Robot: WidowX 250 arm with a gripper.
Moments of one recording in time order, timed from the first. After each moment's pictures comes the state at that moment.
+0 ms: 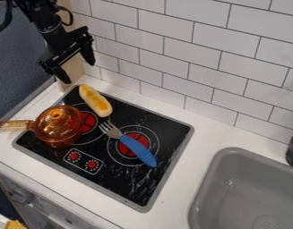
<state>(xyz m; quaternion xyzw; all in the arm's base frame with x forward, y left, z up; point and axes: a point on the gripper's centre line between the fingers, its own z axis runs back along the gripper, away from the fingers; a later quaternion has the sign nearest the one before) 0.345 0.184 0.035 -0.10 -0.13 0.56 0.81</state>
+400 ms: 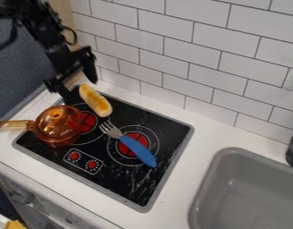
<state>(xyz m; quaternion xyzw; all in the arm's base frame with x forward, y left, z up) 0.332 0.158 0.004 -0.10 -0.10 0.55 0.83</state>
